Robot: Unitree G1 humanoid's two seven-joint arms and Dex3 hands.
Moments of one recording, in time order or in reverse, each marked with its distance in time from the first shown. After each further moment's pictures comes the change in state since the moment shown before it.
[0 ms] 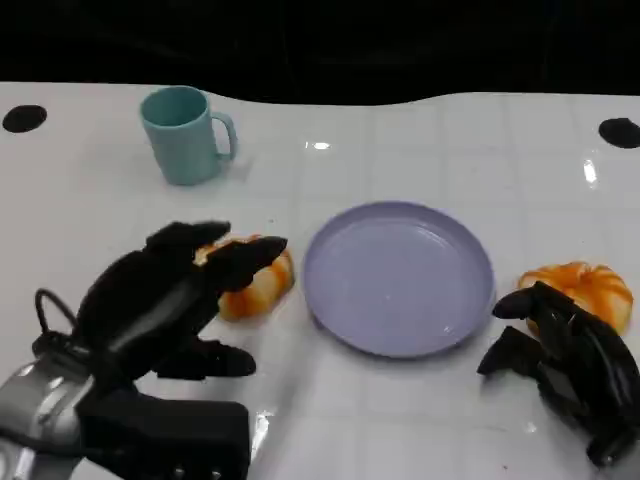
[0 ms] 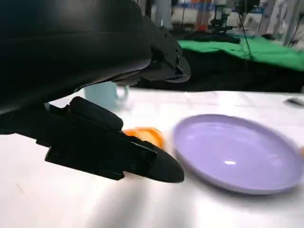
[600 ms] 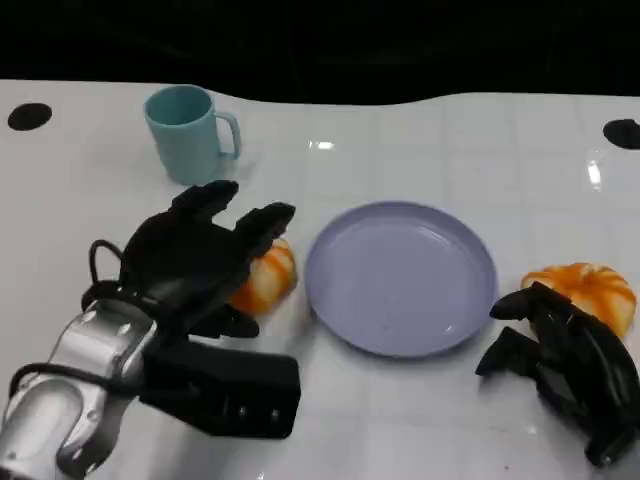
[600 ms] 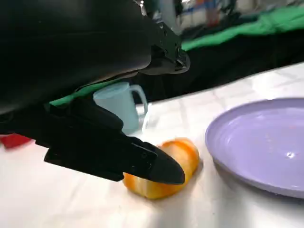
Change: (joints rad) left arm -0.212 -0.033 -0.168 0.213 0.053 0.211 -0.024; right arm 0.007 0.001 0.006 -0.014 -0.004 0.000 -0.004
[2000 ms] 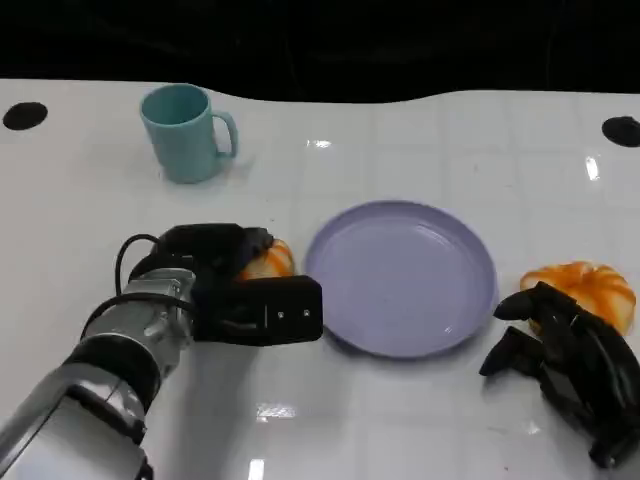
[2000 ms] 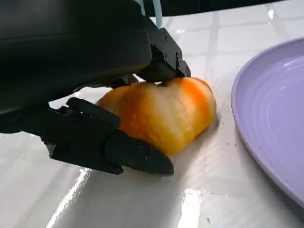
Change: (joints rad) left arm -0.498 -0.231 -0.177 1.135 -0.275 -0.073 0.271; right arm 0.013 -0.005 0.000 -0.022 0.006 0.004 0.002
